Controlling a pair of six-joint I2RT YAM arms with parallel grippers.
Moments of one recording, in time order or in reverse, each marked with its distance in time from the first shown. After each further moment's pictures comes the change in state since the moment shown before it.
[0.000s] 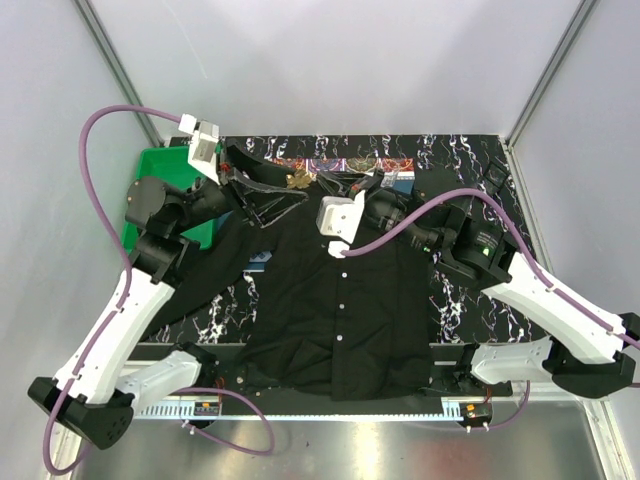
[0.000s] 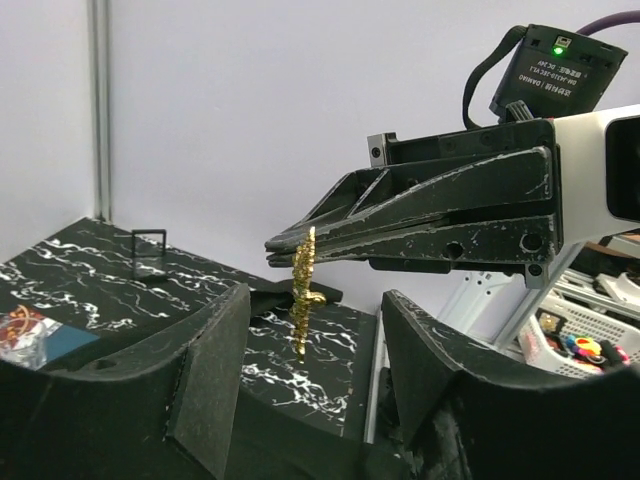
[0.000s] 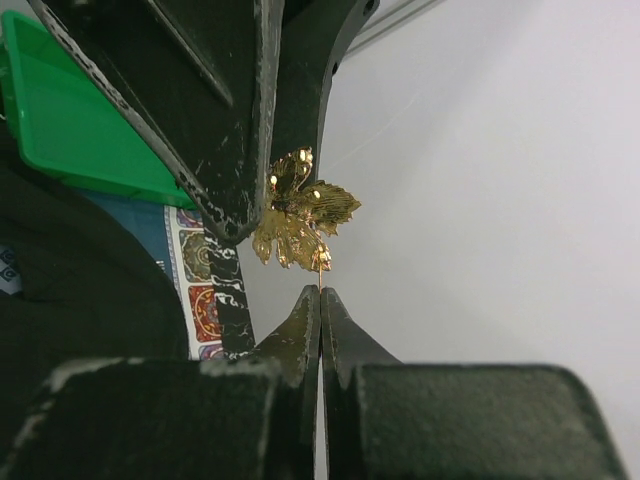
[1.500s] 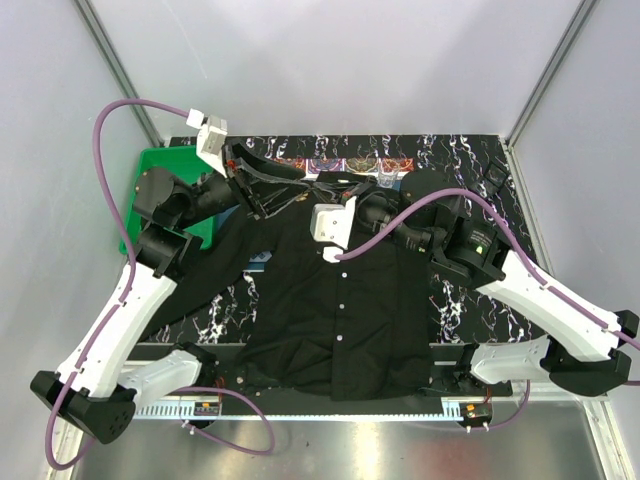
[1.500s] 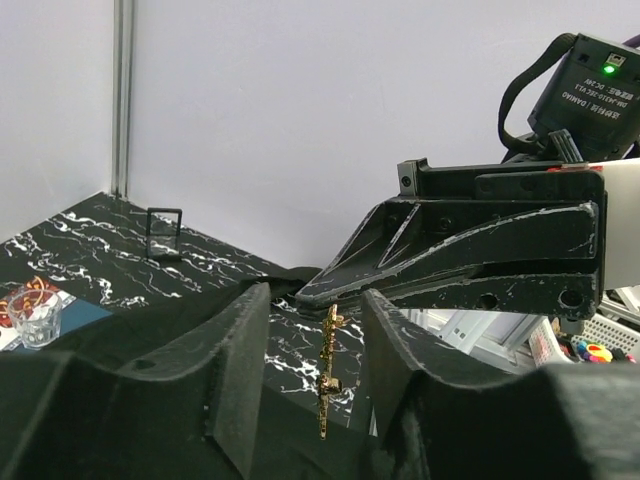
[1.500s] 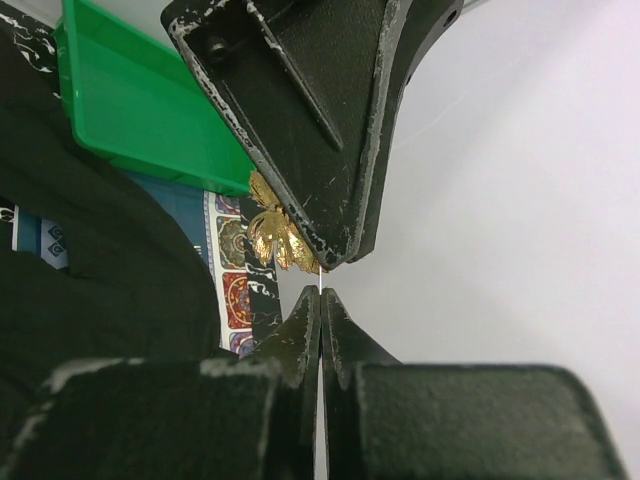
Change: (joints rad) left arm 0.005 0.044 0.030 -0.058 -0.018 0.012; right arm 0.000 0.017 0.000 -0.073 -0.040 0.010
